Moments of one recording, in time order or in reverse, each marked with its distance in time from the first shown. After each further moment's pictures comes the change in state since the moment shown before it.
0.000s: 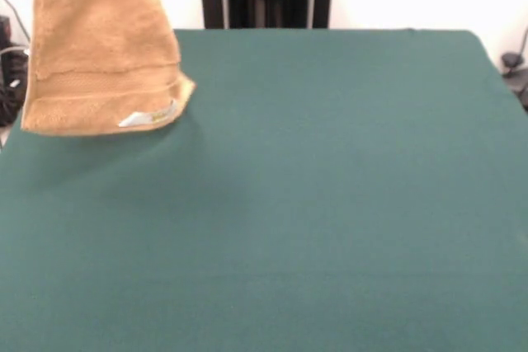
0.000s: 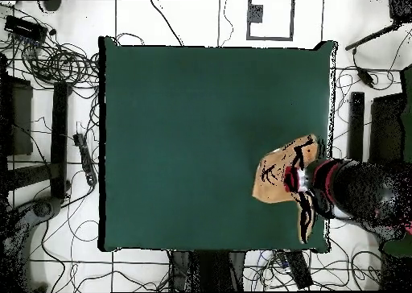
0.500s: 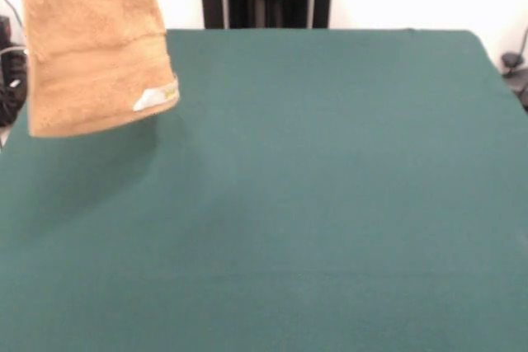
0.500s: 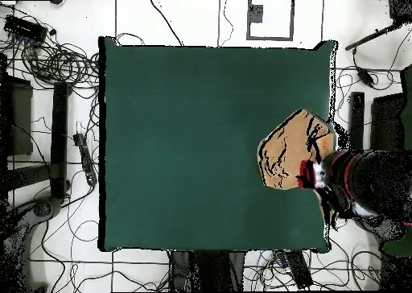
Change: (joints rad) arm 0.000 -0.085 0.045 -0.112 -0.016 0.152 -0.021
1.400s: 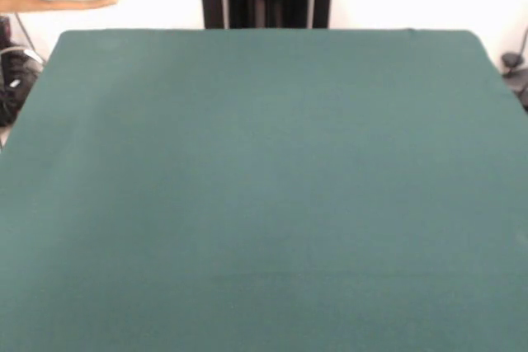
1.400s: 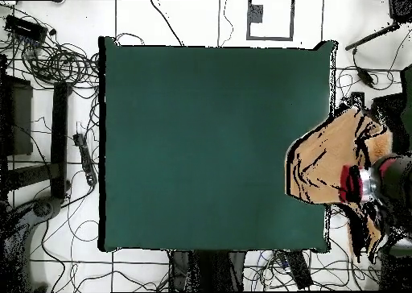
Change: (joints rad) arm 0.002 -0.181 0.007 -0.172 -0.007 0.252 -0.005
